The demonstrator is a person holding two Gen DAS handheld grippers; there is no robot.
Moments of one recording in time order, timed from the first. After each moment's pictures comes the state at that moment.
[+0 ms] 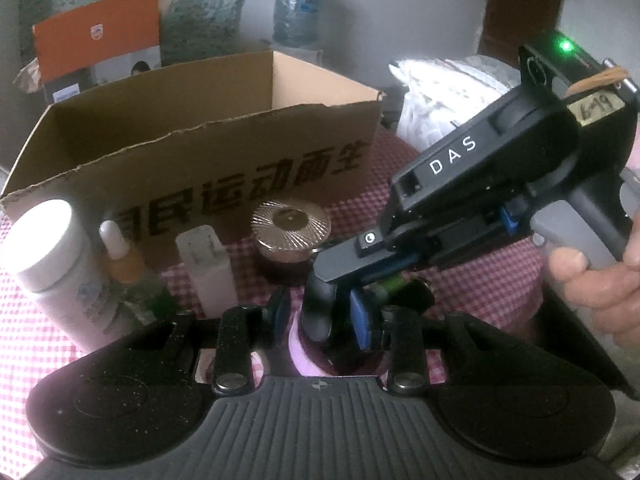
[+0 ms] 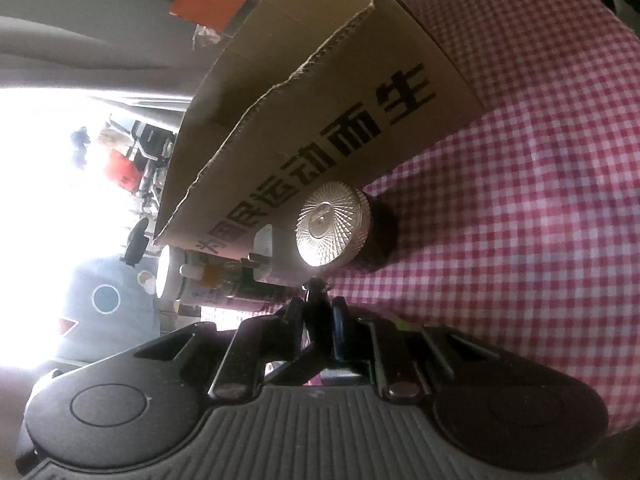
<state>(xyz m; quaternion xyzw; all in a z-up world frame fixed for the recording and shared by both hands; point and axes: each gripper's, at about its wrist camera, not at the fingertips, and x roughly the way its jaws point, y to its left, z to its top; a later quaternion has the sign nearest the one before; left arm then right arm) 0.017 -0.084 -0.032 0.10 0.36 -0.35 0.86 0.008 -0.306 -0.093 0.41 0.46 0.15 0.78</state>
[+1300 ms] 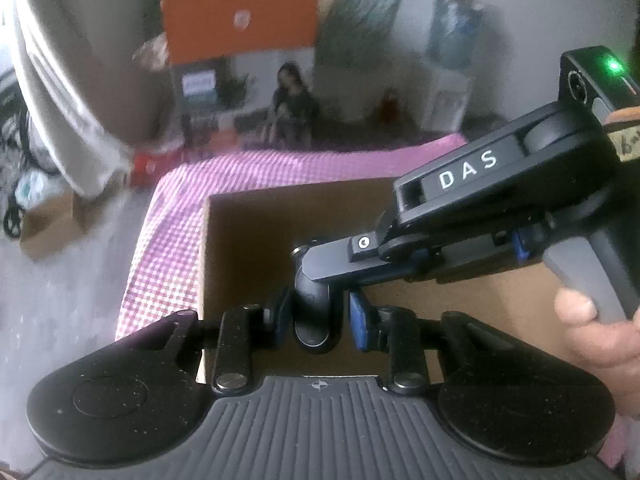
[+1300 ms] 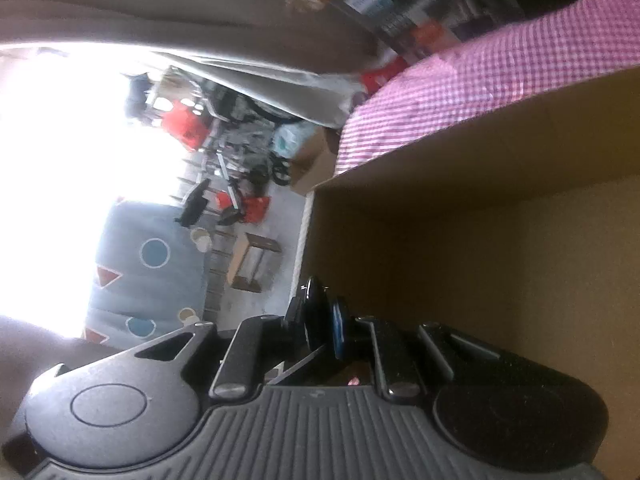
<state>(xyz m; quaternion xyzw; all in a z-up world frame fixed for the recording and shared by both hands) 0.211 -0.061 0.047 0.05 0.41 -0.16 0.90 0.257 -0.250 -0.013 0.36 0.48 0.28 0.75</state>
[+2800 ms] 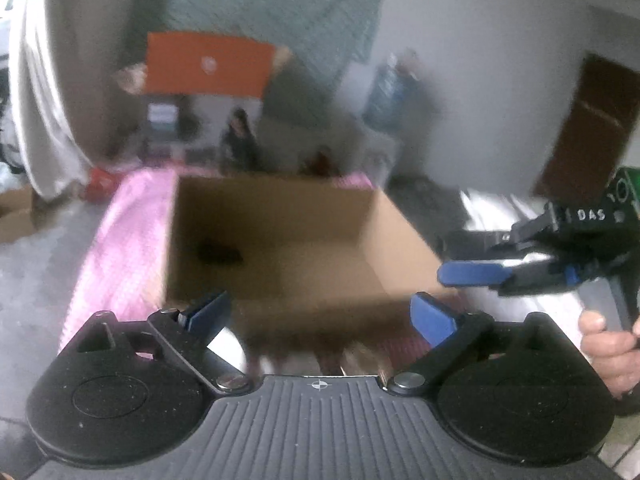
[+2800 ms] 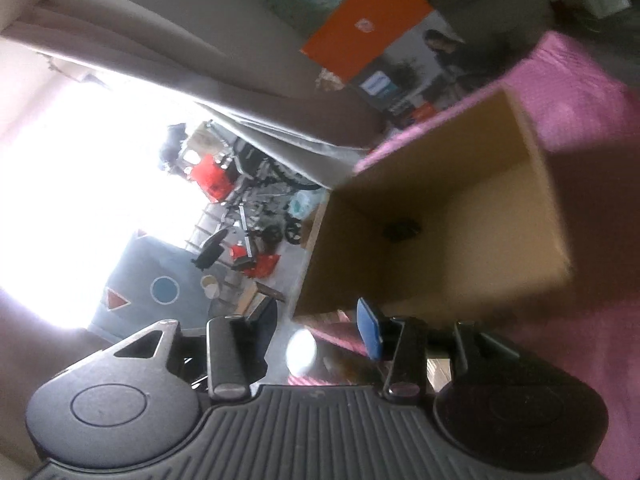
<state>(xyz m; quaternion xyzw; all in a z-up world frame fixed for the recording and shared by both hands) 0.048 -0.030 0.073 -0.04 0.33 -0.26 0.91 0.039 -0.340 0.014 0.36 0.35 0.26 0.83</state>
